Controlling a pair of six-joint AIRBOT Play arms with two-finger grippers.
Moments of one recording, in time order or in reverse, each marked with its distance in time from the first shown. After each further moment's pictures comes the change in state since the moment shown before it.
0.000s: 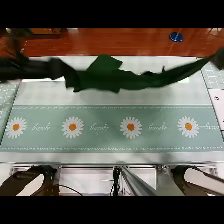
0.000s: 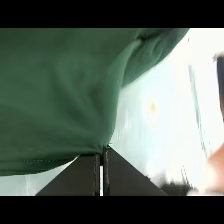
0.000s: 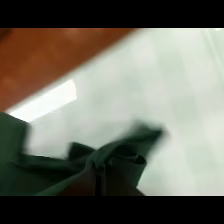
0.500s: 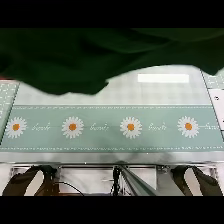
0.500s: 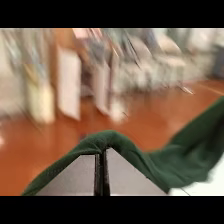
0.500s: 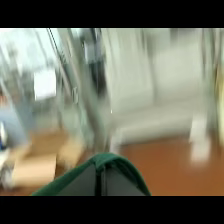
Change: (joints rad) left arm 0.265 0.267 0.751 0.069 -0.037 -0.041; right arm -0.004 0.603 0.247 0.098 -0.117 0.040
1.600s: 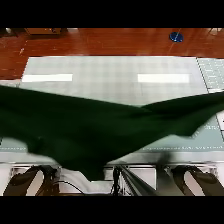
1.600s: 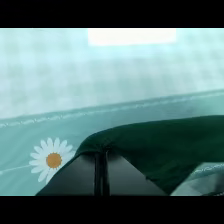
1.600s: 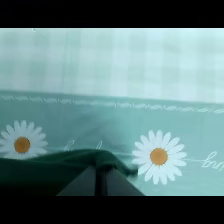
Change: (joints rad) left arm -0.006 0.050 -0.393 0.309 -0.498 -0.138; right arm 0.343 -0.123 -0.079 -0.737 0.861 0.191
